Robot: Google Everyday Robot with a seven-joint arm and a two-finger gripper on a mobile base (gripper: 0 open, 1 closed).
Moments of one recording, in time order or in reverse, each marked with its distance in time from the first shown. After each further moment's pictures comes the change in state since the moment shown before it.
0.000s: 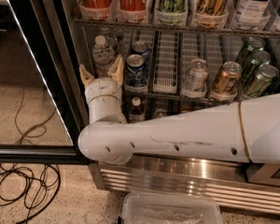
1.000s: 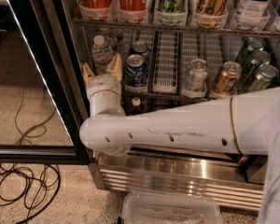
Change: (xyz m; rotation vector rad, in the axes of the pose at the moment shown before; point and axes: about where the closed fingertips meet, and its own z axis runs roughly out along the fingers) arm 0.014 0.005 0.024 -0.015 0.023 -0.080
